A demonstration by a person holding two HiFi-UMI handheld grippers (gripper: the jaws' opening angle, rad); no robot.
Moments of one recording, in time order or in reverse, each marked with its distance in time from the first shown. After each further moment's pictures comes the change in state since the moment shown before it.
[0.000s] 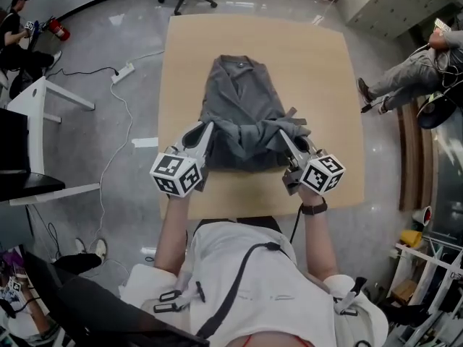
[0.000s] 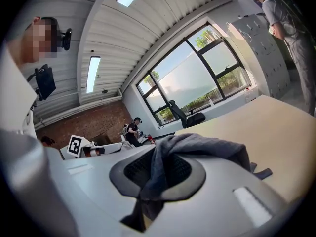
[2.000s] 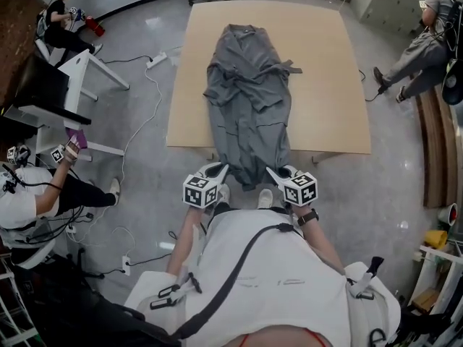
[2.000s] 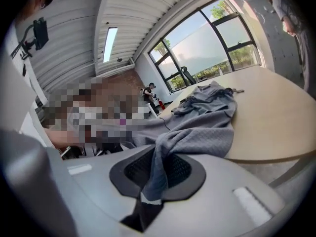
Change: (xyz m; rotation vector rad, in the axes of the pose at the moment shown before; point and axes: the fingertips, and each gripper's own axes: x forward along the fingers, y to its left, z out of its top) left arm -0.221 -0.189 -0.313 0.029 0.401 0.100; right arm -0.242 0.087 -0.316 -0.083 0.389 0.108
